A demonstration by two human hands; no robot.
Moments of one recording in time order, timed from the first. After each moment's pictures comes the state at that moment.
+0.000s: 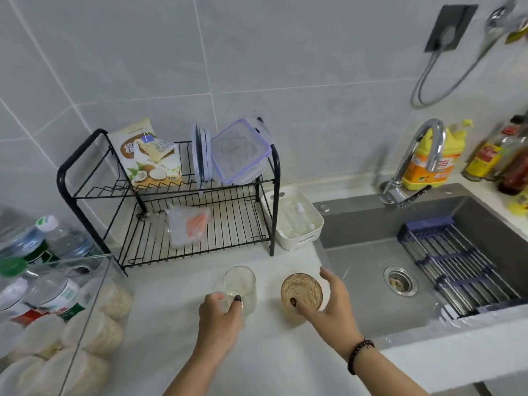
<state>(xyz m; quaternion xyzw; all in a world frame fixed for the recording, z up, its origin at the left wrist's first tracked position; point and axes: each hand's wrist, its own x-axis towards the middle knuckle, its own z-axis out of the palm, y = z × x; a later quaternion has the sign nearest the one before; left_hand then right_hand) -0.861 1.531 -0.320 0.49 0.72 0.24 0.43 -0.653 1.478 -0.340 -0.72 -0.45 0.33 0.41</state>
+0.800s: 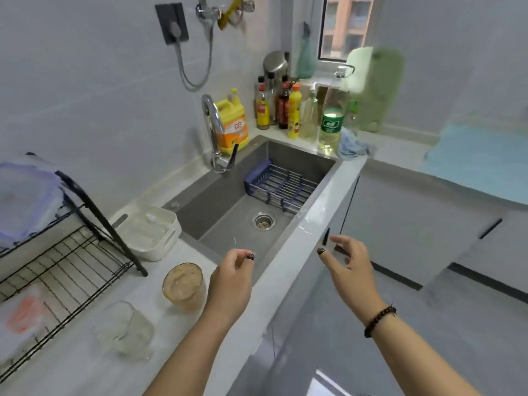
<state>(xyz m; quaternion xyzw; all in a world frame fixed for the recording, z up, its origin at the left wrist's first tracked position) -0.725 1.438 -0.256 0.76 0.35 0.15 0.52 -0.614 1.263 -0.280 -0.82 -0.11 0.06 0.56</state>
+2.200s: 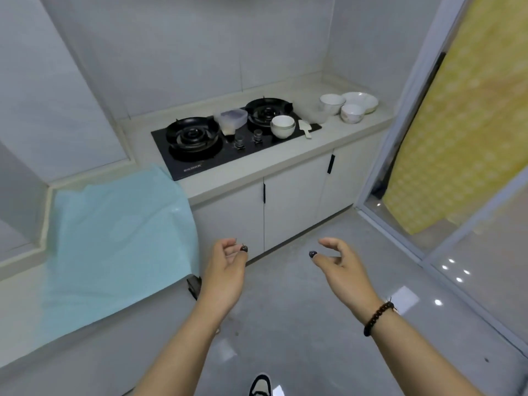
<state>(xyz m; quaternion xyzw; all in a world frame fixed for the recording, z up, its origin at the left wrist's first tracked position) -0.156 0.792 -0.263 0.79 -0.09 -0.19 0.58 -0.284 0.630 -0.267 -0.73 0.38 -0.14 0.56</state>
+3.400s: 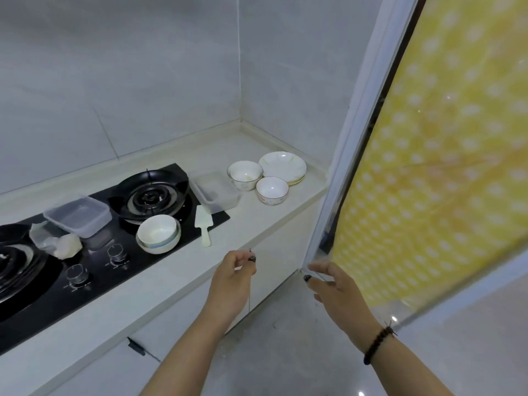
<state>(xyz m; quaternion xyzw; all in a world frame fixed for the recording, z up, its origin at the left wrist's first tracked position) 0.033 0.238 -0.251 0.74 -0.16 -0.32 0.57 -0.120 0.122 -0.252 -0.69 0.45 -0.15 0.55</state>
